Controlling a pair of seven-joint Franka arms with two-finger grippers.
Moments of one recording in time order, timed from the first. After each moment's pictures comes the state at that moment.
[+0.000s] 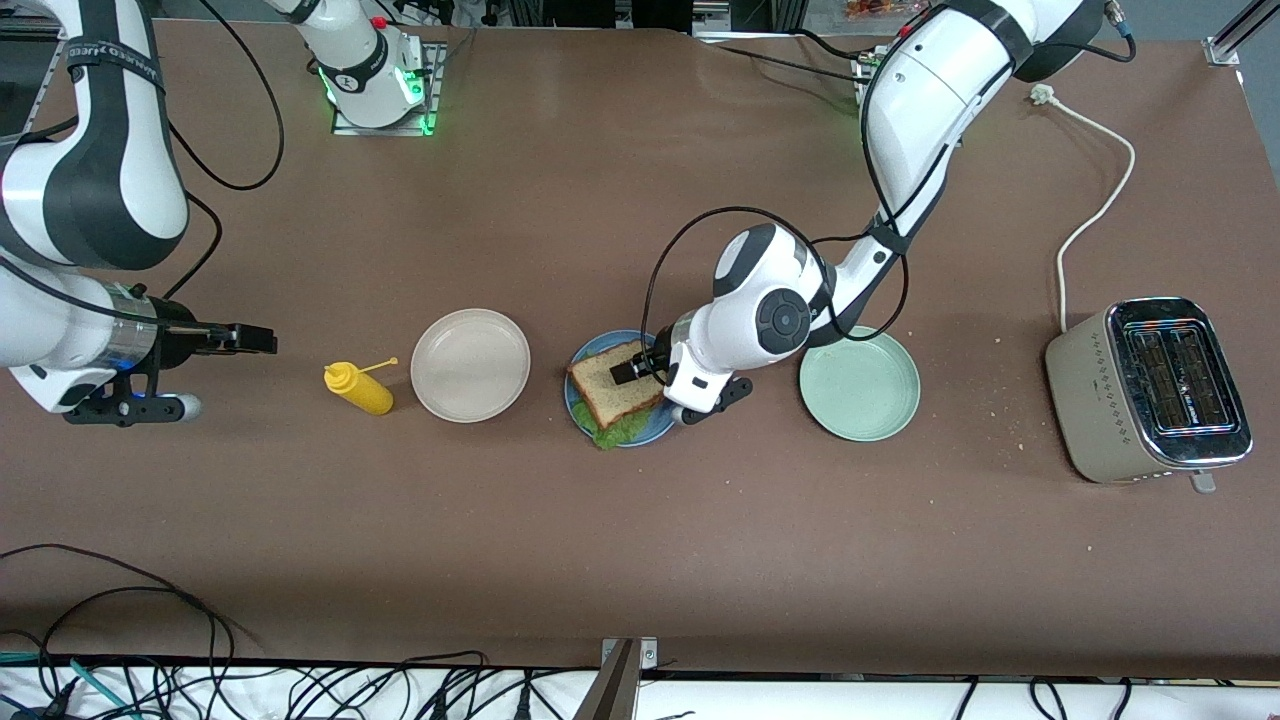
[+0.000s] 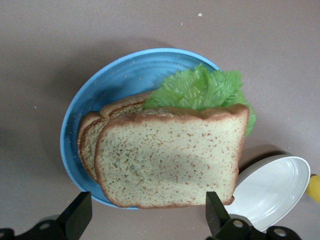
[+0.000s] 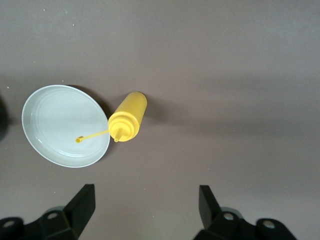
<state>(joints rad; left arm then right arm) -0.31 0.82 -0.41 -1.45 -0.29 2.35 -0.90 0.10 0.40 -0.08 -1.42 0.07 1.60 0.00</state>
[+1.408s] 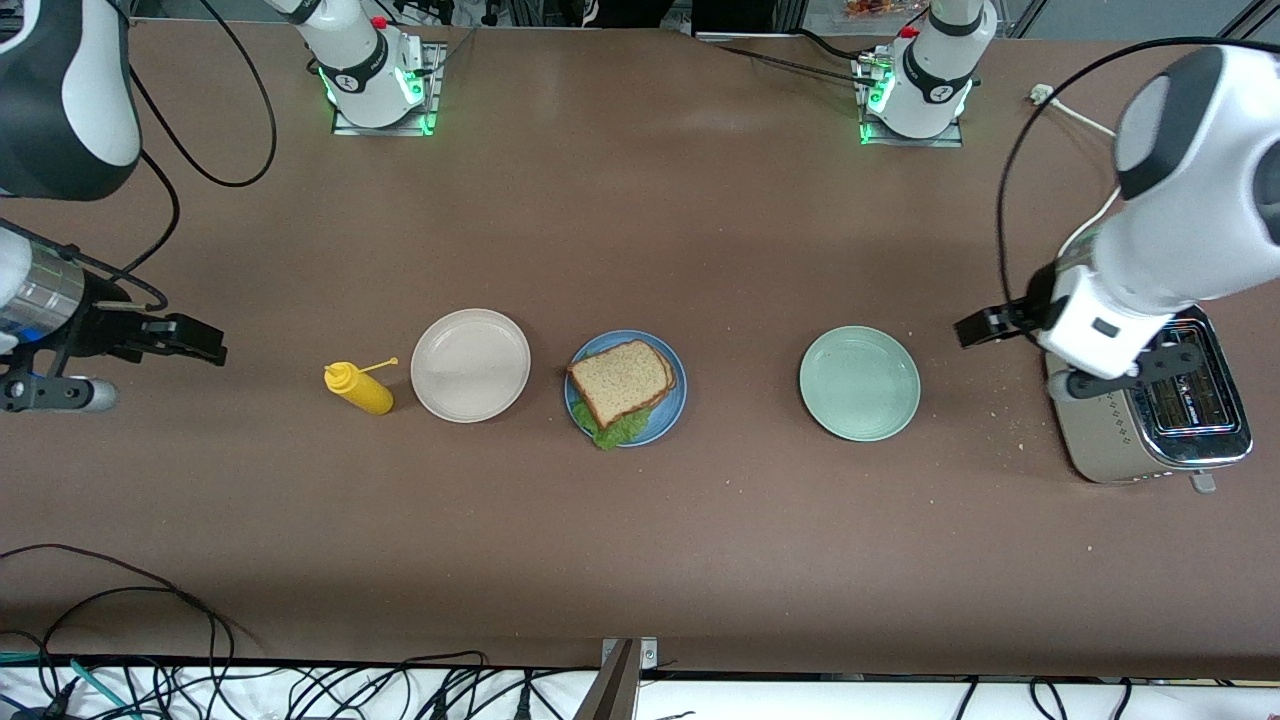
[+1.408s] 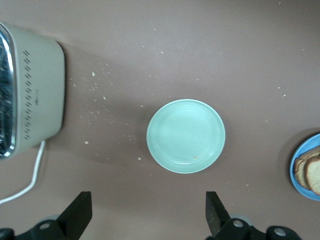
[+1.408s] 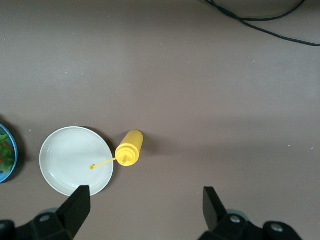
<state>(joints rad) 0.17 0.31 -0.39 -1.39 0.09 1.56 -0.46 0.12 0.33 -0.09 -1.33 0.02 1.65 0.06</state>
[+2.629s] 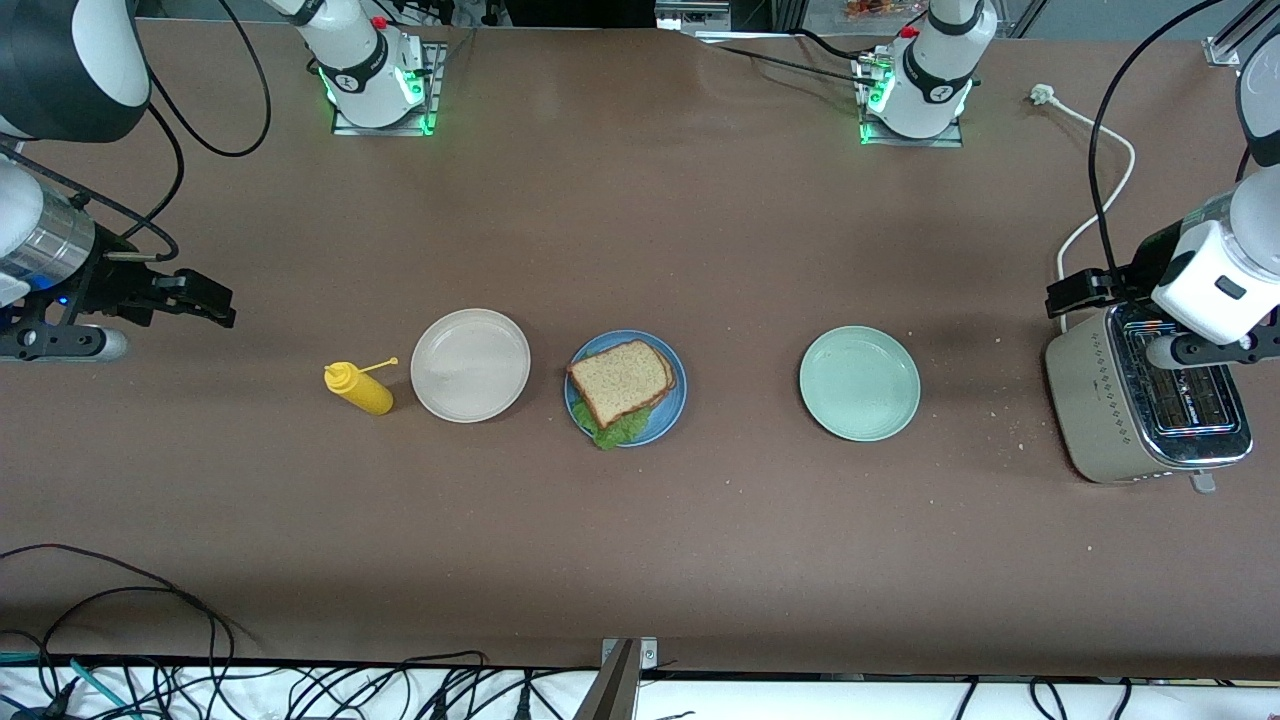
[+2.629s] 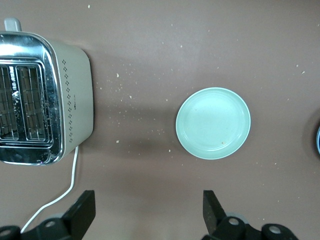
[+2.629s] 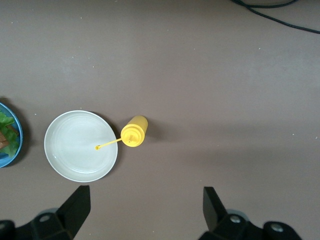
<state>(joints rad) -0.05 0.21 0.01 -1.43 0.00 1.50 -0.16 0.14 0.19 -0.09 -1.51 0.01 1.69 0.06</state>
